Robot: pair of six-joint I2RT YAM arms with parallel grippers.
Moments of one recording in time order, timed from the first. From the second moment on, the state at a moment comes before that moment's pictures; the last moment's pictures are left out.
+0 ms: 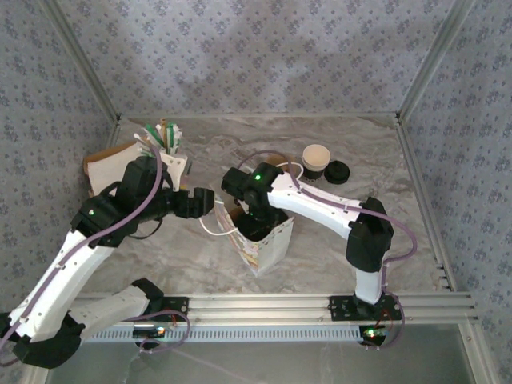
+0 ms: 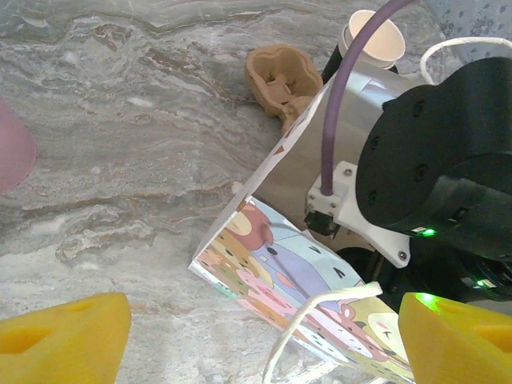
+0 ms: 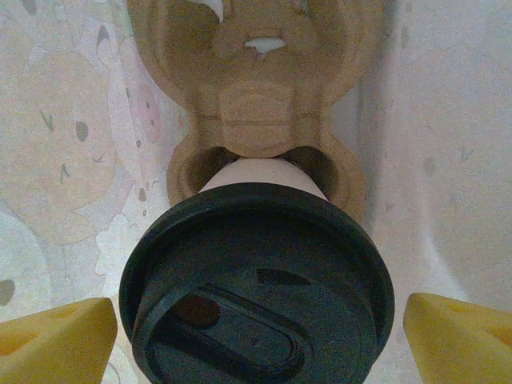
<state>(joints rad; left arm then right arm) -0.66 0.94 1.31 -1.05 0.02 -0.39 1.00 1.86 1.71 -1.37 -0.08 0.40</state>
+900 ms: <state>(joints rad) -0.64 0.94 1.30 -1.03 0.06 -0.39 1.00 1.81 1.77 -1.42 -0.03 0.43</state>
